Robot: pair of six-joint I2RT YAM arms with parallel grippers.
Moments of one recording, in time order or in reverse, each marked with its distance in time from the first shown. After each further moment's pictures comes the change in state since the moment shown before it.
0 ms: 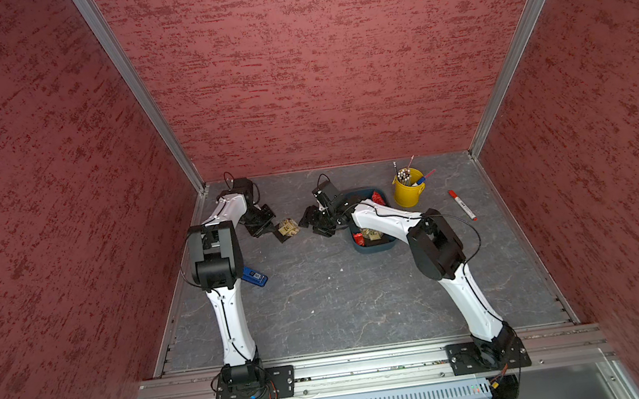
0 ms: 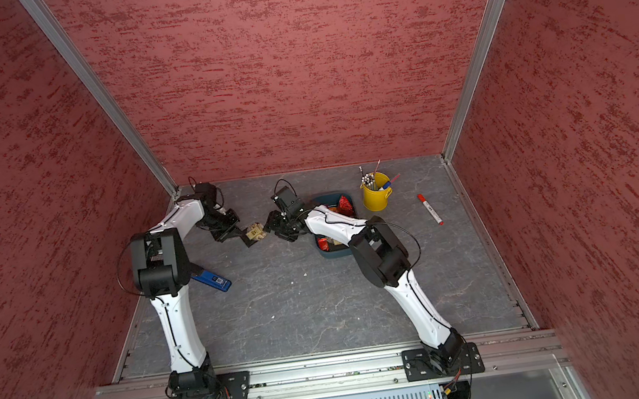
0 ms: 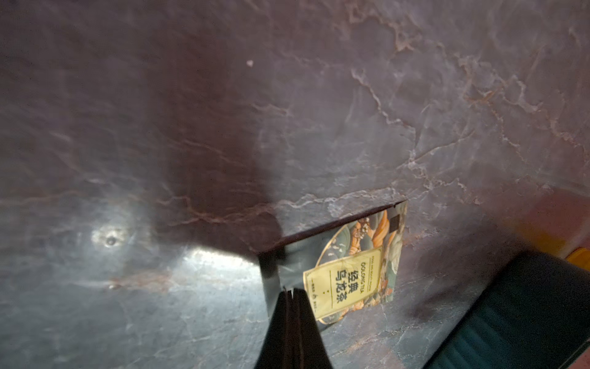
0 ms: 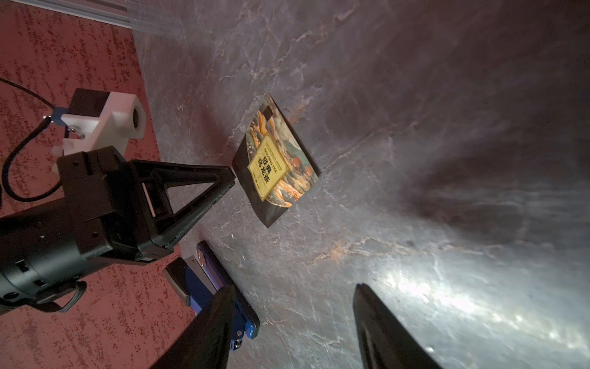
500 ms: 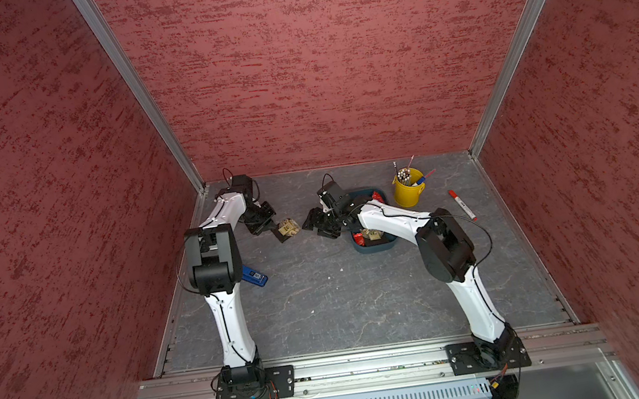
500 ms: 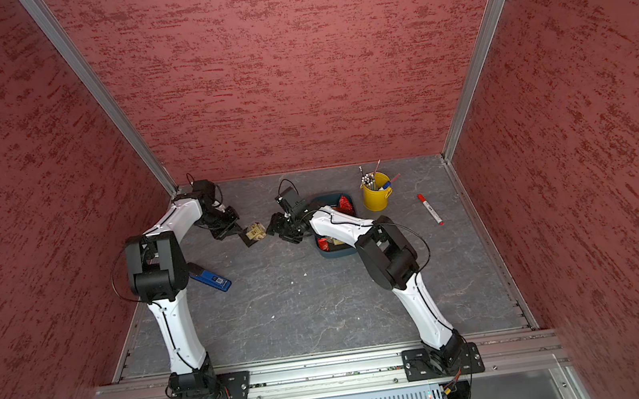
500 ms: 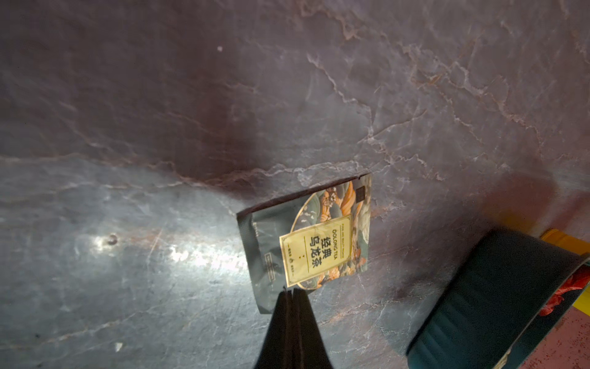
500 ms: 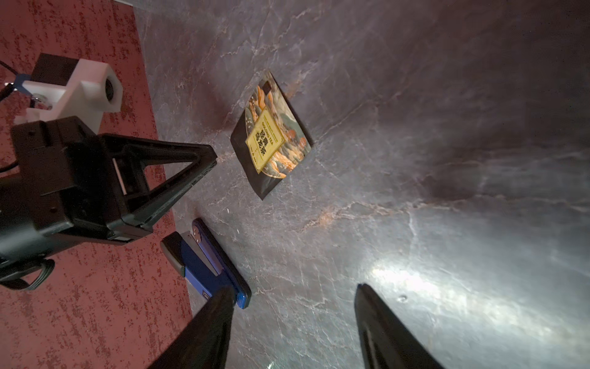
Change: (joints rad) left arm -0.008 -0.060 -0.026 0.002 0.019 -0.001; right arm -0.003 -0.087 -0.111 0.011 -0.021 -0.047
